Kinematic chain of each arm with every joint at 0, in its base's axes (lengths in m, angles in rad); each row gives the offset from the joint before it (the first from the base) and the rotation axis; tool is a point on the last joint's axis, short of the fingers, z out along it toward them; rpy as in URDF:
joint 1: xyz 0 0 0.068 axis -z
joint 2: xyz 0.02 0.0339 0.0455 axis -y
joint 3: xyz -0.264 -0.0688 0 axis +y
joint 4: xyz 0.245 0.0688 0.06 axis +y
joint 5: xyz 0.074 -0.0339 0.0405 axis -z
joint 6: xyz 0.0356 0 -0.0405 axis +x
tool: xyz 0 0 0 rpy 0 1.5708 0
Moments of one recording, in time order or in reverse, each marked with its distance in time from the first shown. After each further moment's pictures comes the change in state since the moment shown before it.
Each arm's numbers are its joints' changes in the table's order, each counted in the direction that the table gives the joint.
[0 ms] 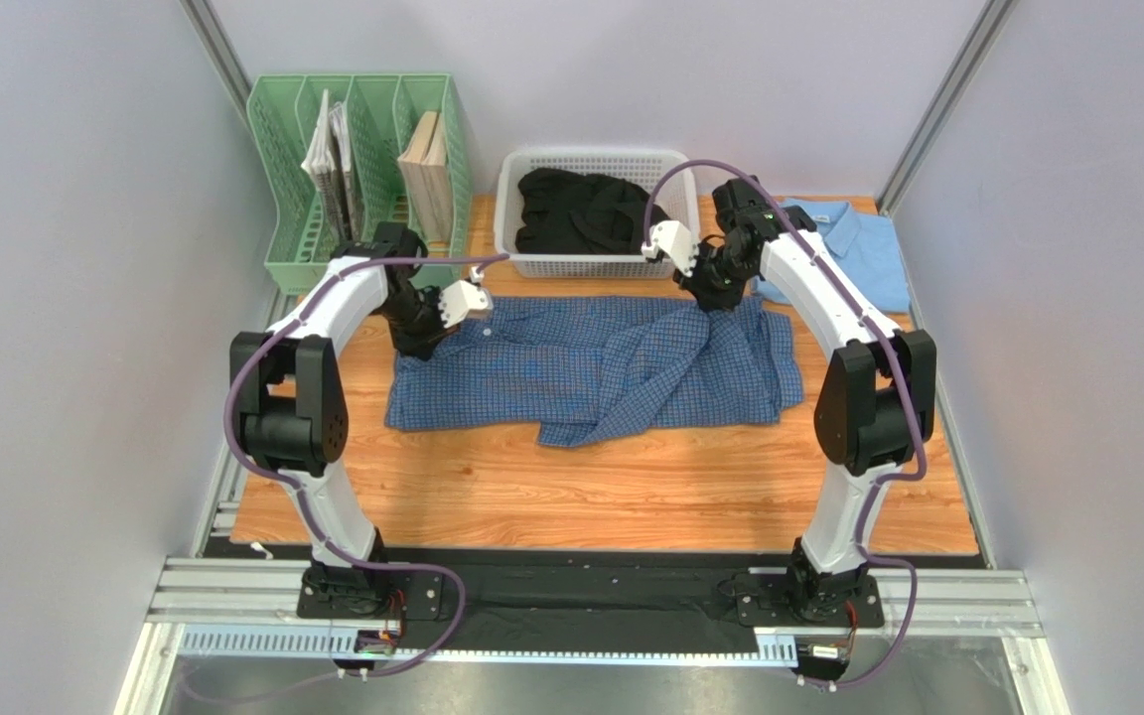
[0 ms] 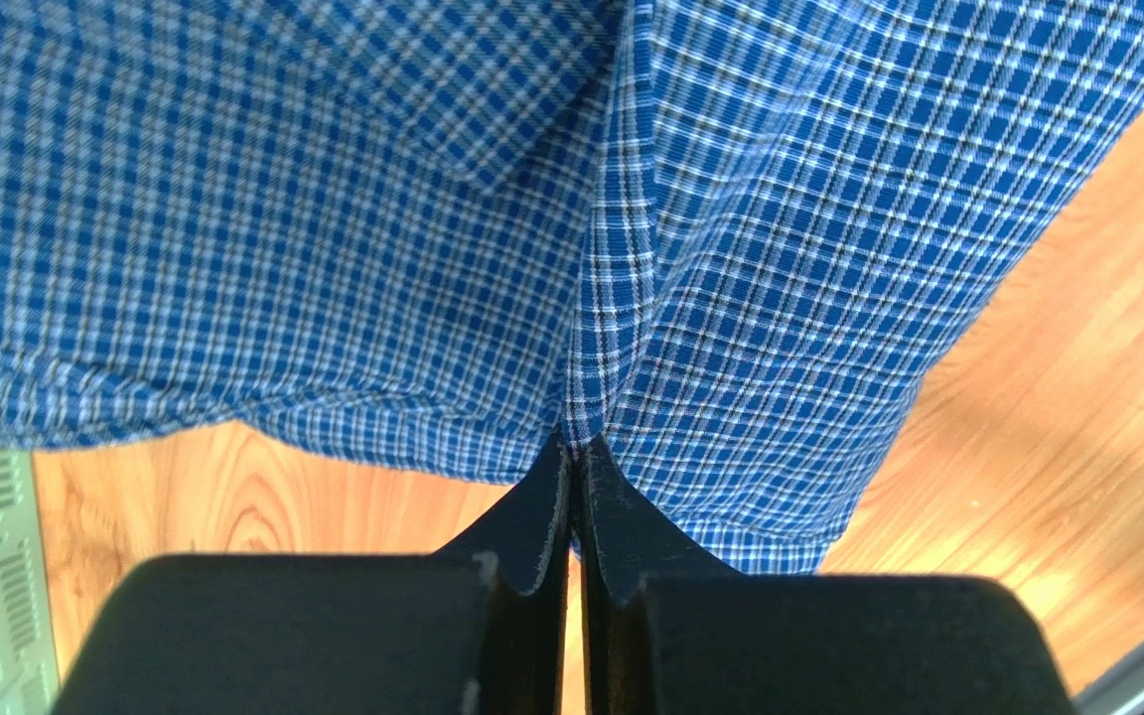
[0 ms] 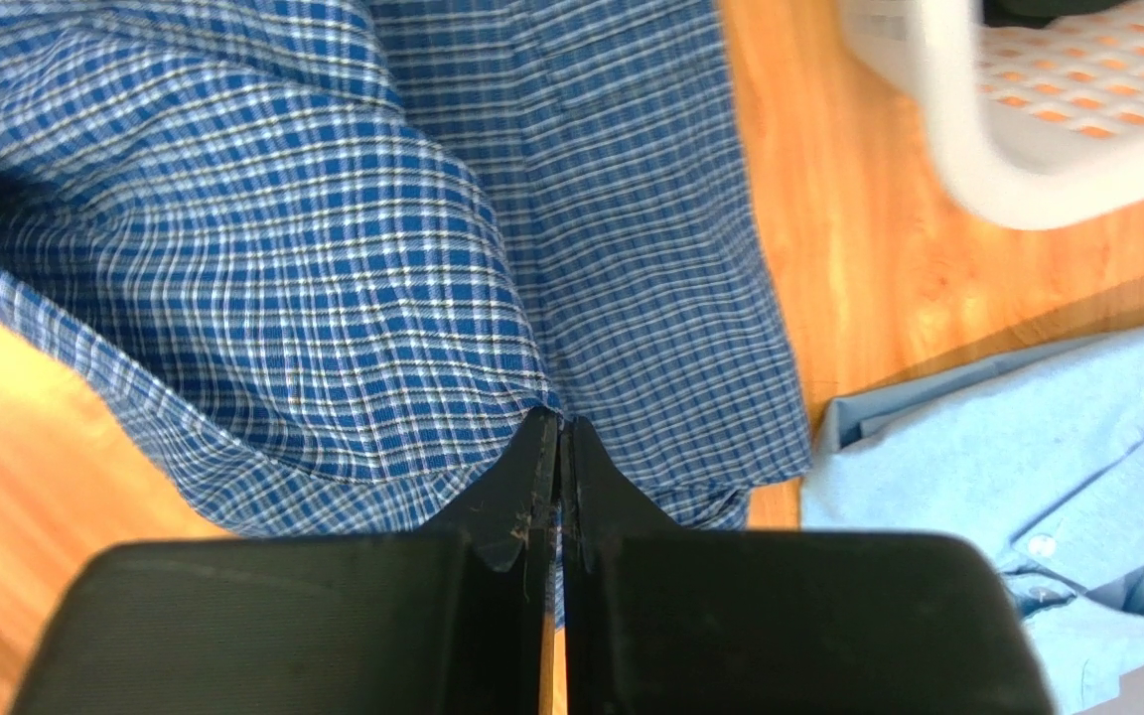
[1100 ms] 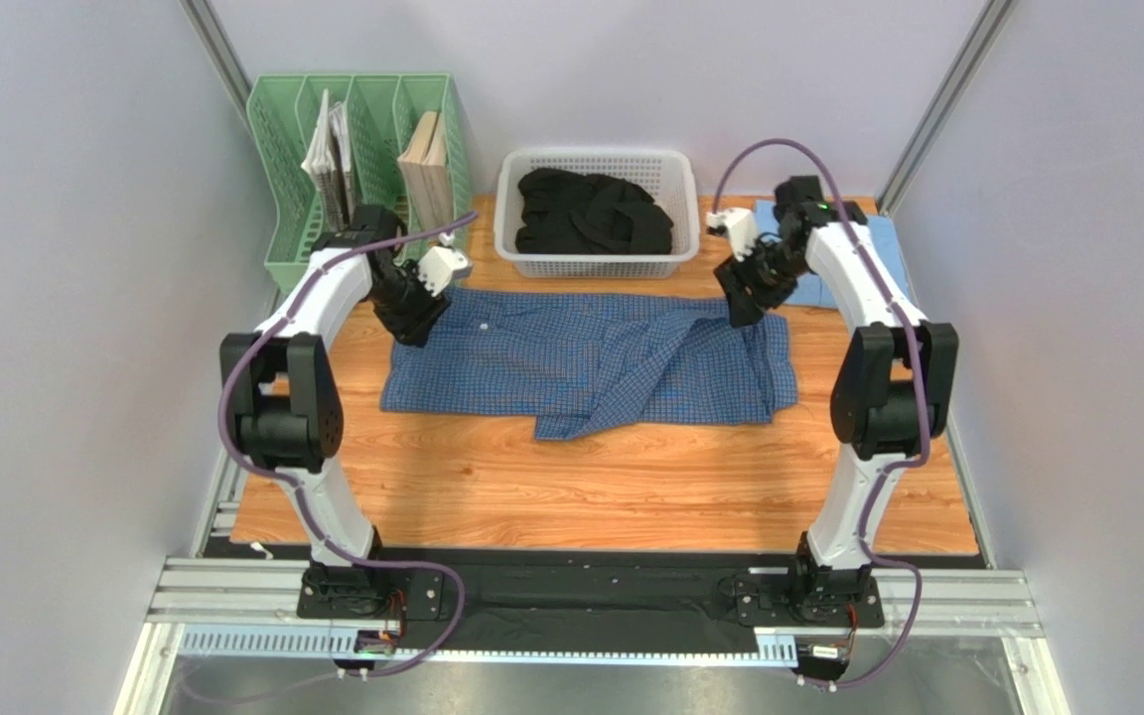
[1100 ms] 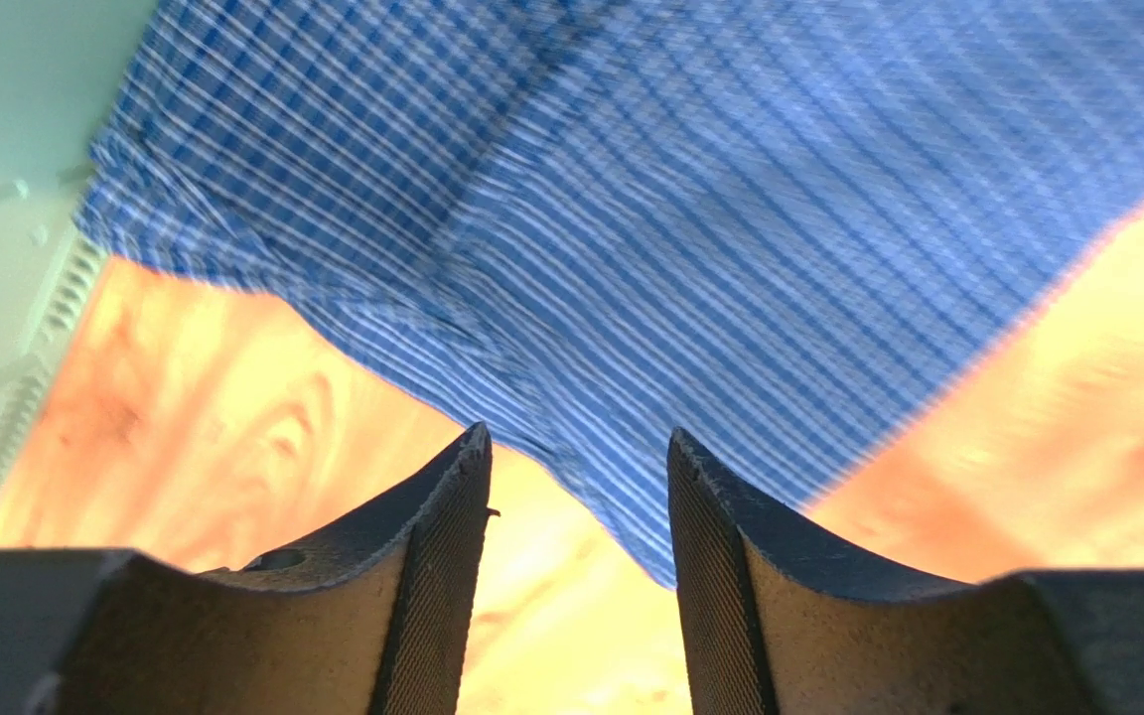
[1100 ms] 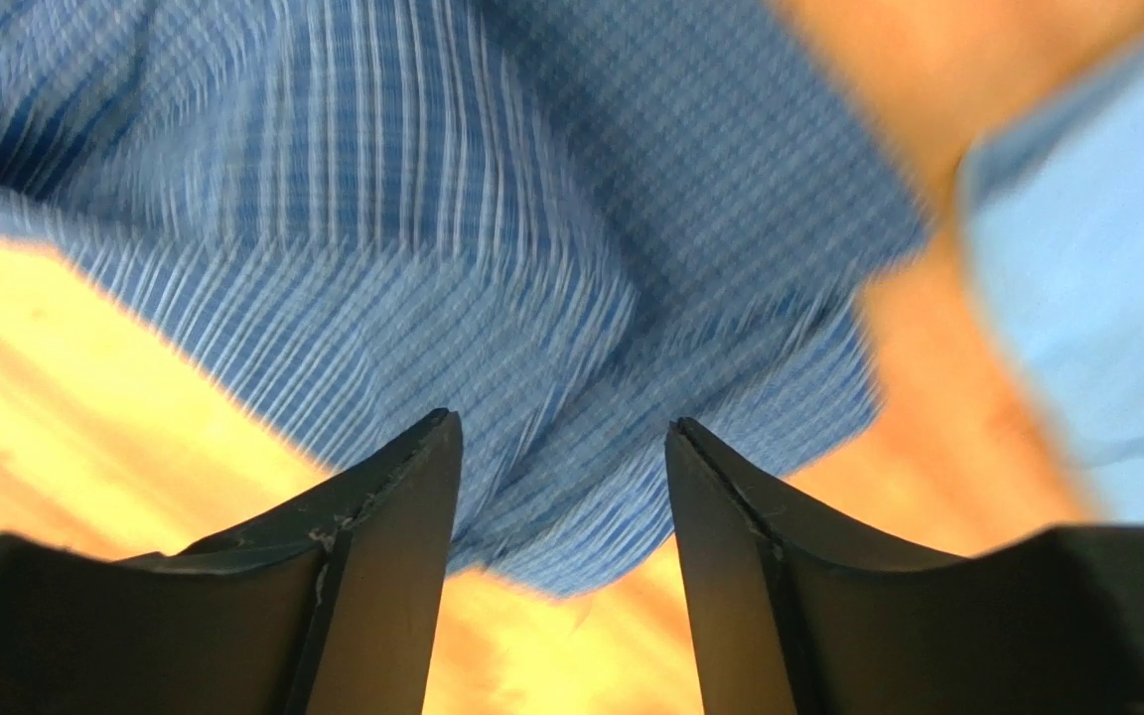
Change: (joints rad) left arm -0.056 -0.035 -0.081 -0.094 -0.023 -0.283; right arm 0.177 -0.076 -0.058 0.066 -0.076 0.286
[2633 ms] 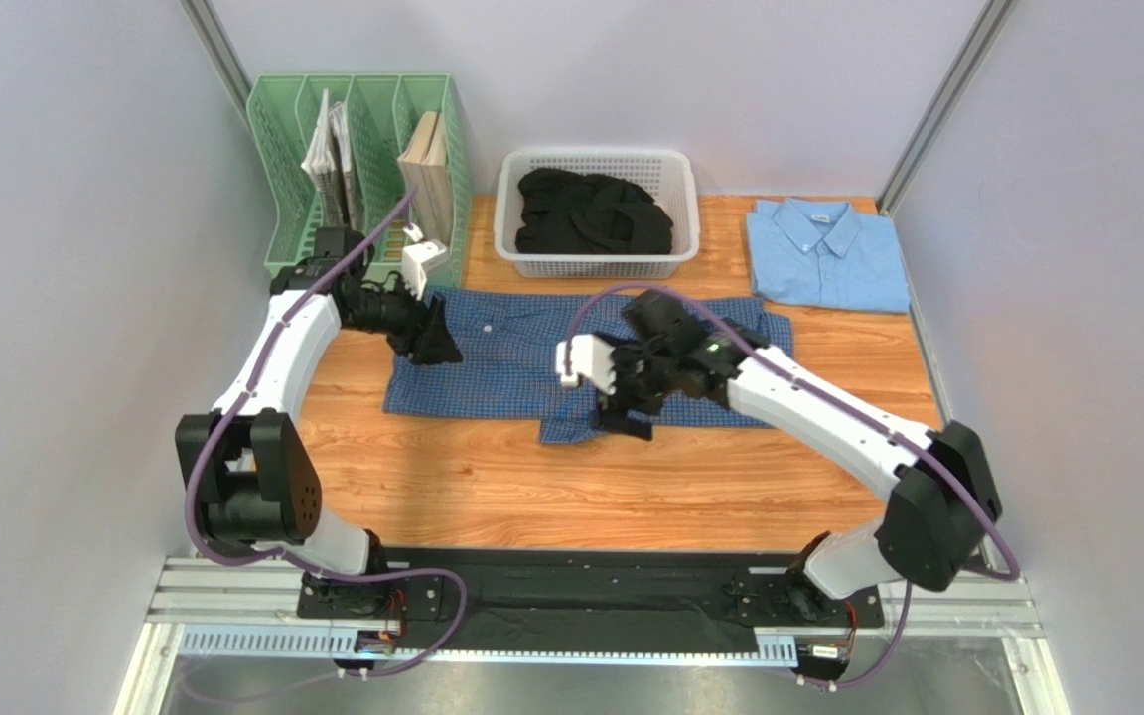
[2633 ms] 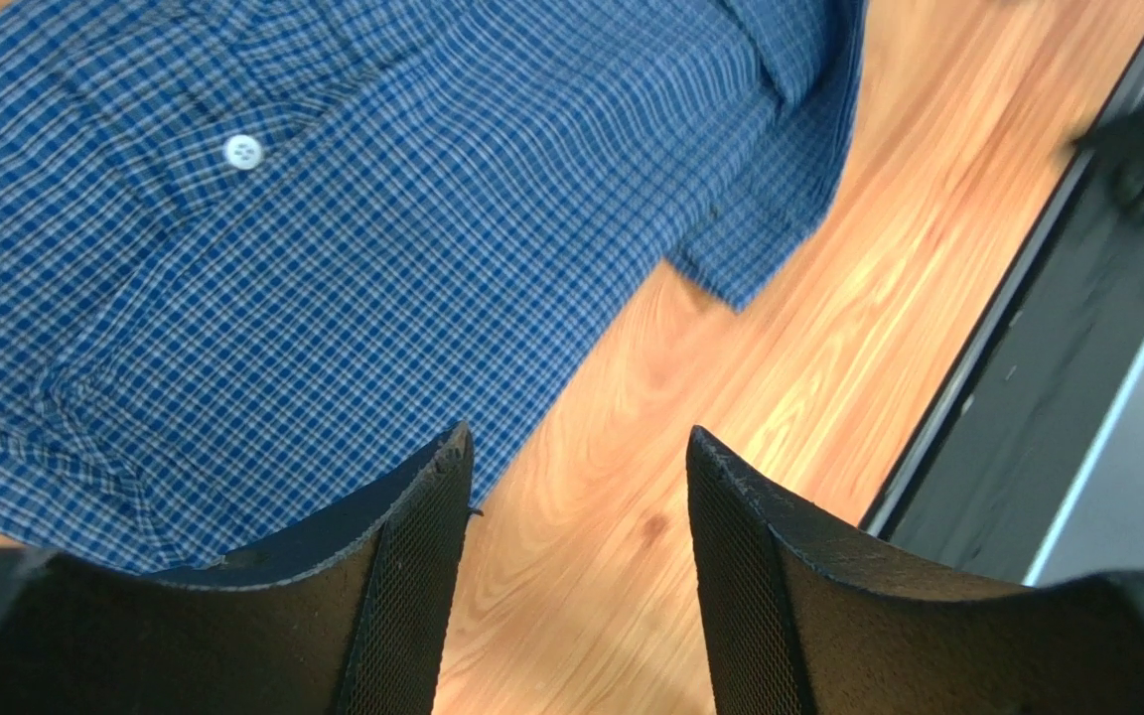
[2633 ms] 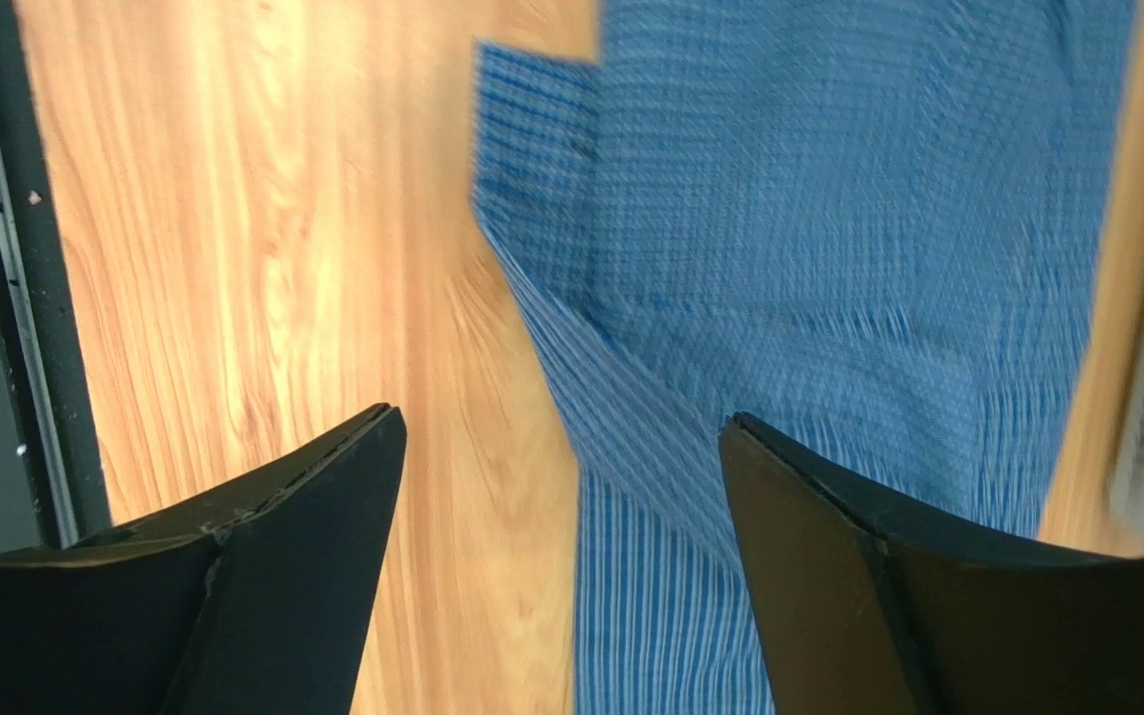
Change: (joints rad) left arm -0.055 0.347 0.235 0.011 0.566 -0.242; right arm -0.668 0.508 0.562 -0.347 0.004 -0.067
